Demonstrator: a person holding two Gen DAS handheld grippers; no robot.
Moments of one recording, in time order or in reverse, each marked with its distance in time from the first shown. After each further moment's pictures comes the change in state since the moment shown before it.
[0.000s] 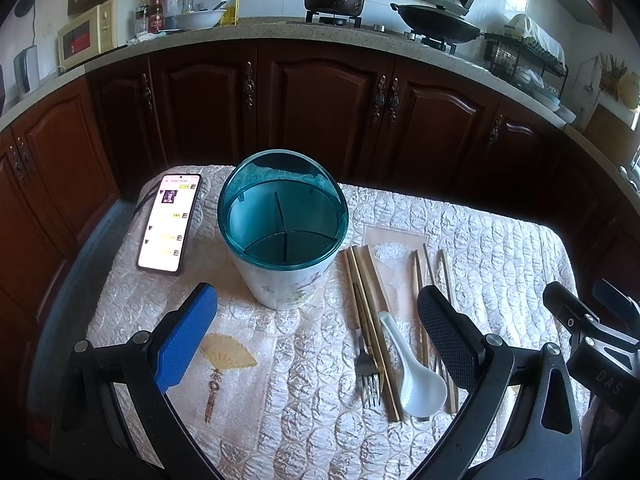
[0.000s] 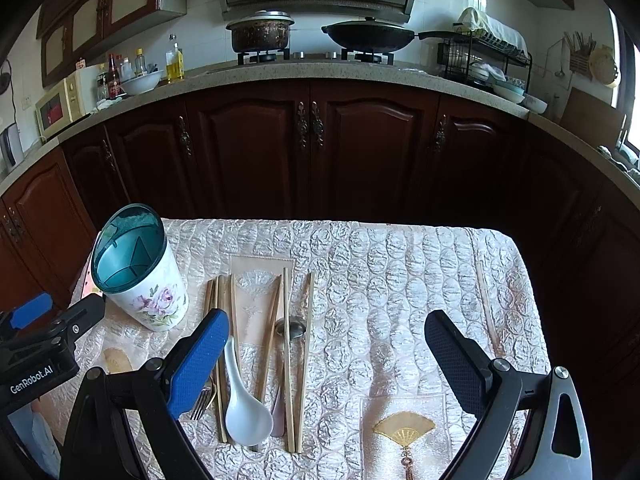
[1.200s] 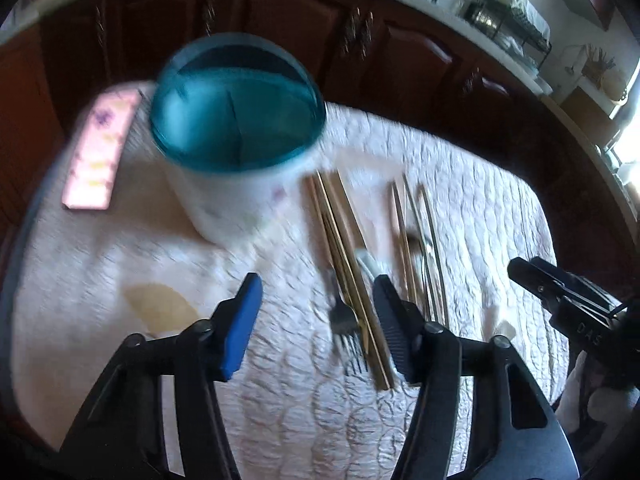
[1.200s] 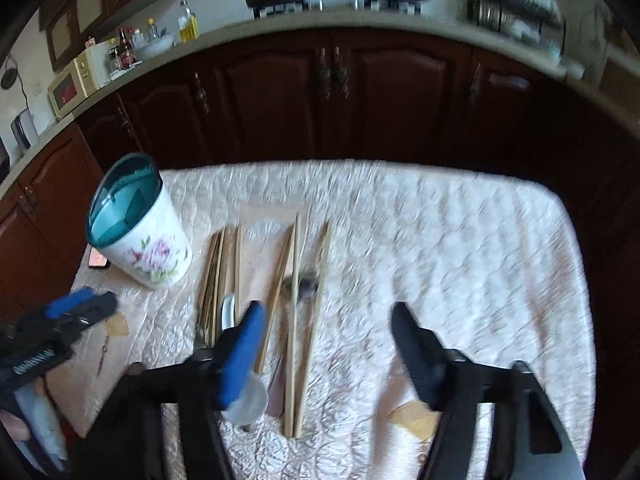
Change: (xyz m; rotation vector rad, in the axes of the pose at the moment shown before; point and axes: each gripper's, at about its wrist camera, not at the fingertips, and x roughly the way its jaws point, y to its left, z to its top) left arm 0.071 0.007 -0.034 -0.023 0.233 -0.212; right arm 0.064 -0.020 -0.028 0.032 0.199 0.170
